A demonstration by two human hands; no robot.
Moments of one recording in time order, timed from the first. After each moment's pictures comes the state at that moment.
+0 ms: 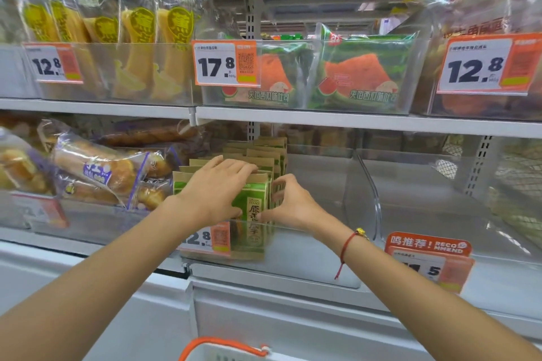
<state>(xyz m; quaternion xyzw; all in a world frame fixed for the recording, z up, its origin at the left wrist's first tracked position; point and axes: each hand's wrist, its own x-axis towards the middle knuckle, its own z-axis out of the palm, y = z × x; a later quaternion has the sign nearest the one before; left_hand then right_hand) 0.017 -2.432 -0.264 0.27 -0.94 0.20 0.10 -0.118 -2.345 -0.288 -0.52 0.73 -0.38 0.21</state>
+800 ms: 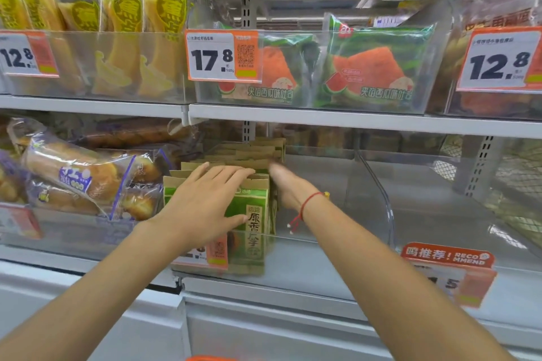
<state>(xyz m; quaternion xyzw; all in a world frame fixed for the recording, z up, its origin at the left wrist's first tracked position) 0.029 -2.438 -0.279 0.25 -0.94 0.11 0.18 -0.159 -2.444 -0.297 -0.34 0.68 -0.52 0.39</state>
